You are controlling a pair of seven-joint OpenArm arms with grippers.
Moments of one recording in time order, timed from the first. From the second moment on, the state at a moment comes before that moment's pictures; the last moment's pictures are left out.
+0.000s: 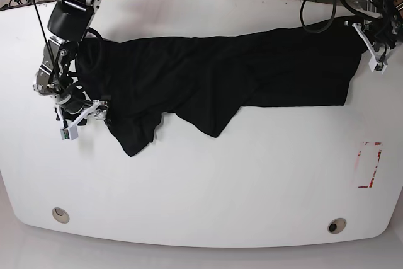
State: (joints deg) left arm 12.9 -18.0 -39.7 97.4 -22.4 -42.8 82.4; right arm 14.0 16.4 23.8 58.6 18.6 38.9 -37.0
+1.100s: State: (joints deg) left arm 12.8 -18.3 -37.0 97.3 -22.4 -42.8 82.5; right arm 13.7 13.3 16.8 59.1 19.8 39.0 -34.7
